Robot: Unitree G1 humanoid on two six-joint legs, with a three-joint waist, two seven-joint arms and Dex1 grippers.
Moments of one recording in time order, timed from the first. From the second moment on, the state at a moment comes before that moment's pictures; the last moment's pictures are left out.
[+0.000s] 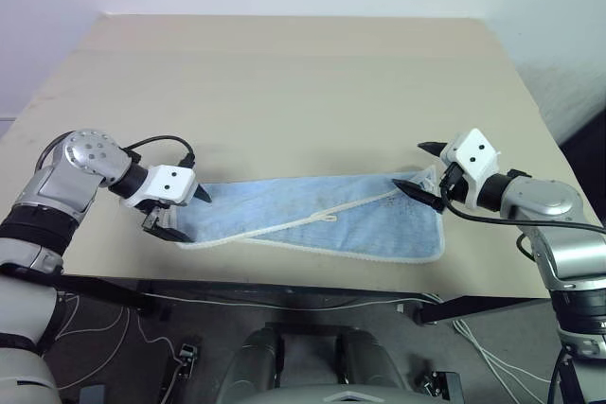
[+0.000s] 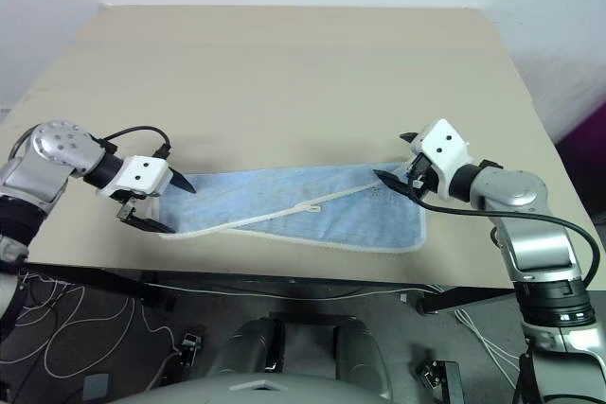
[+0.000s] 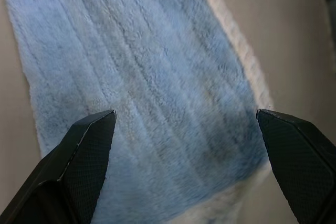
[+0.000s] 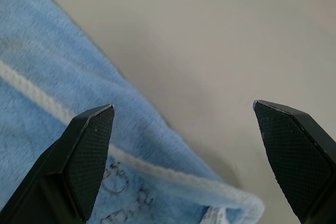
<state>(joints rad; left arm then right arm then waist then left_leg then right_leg) -0.83 0.99 -0.55 0.60 -0.10 -0.31 -1.60 -0.32 -0.76 -0.07 -0.14 0.24 0.39 0.80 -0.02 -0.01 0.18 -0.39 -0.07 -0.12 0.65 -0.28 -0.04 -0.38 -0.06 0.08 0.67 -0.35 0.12</state>
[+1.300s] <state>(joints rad) -0.71 1.12 -0.59 0.41 -0.06 -0.47 -1.59 -0.30 -0.76 -0.08 -0.12 0.24 0.40 0.81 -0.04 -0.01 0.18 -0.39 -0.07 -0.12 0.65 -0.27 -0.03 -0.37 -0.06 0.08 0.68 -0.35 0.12</state>
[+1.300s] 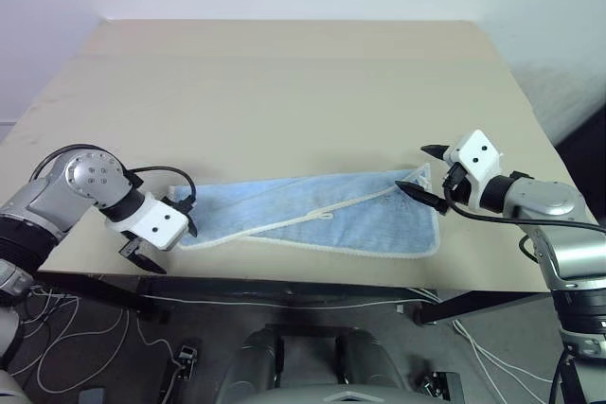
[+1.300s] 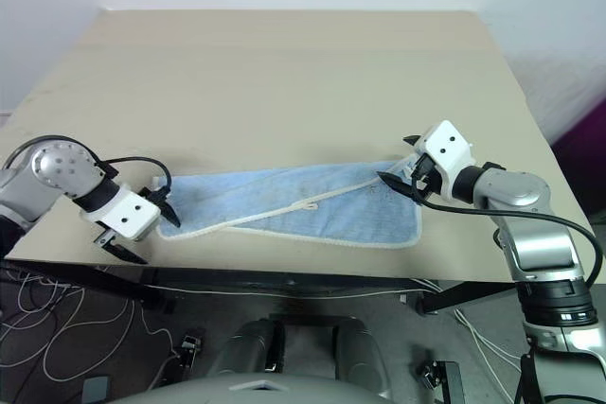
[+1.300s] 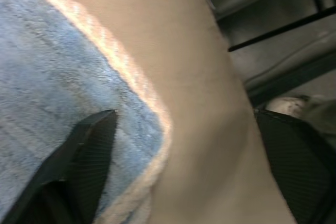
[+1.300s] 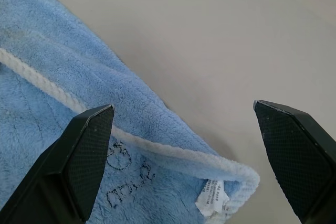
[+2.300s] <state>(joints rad) -0.65 1.12 -0.44 0.37 -0.21 -0.25 -1.61 -0.40 -0.83 0.04 0.03 0.10 0.23 0.89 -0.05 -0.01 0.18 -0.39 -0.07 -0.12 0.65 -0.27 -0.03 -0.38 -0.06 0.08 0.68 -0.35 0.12</state>
